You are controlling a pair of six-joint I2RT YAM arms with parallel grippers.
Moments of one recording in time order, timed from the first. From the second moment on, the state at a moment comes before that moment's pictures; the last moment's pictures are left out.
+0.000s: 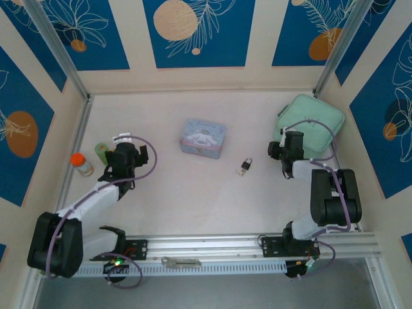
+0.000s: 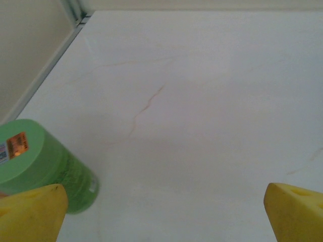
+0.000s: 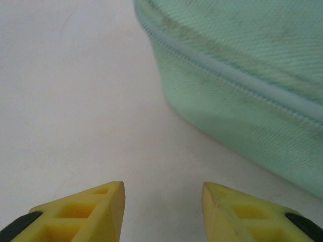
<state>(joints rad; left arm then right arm) -0.24 1.17 0.51 0.11 -0.45 -0.16 -0.02 1.52 0.60 0.23 -0.02 0.16</state>
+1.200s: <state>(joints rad) -0.17 1.57 0.31 0.96 -0.31 0.09 0.02 1.52 0.40 0.72 -0.05 0.12</state>
